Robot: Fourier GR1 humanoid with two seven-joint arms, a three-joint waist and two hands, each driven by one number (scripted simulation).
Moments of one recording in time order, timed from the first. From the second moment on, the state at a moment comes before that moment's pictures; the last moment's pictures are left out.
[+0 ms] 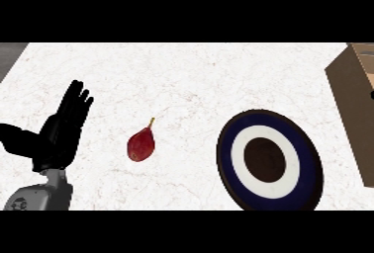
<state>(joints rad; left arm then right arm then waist) -0.13 0.15 0.04 -1.65 0.15 0.12 0.22 -0.74 -0.67 -0.23 -0.71 1.01 0.04 0.40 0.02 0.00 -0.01</state>
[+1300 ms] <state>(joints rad) -0.10 0.15 0.06 -1.66 0.15 0.11 0.22 -0.67 -0.61 -0.76 -0.88 0.33 -0.28 -0.06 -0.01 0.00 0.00</state>
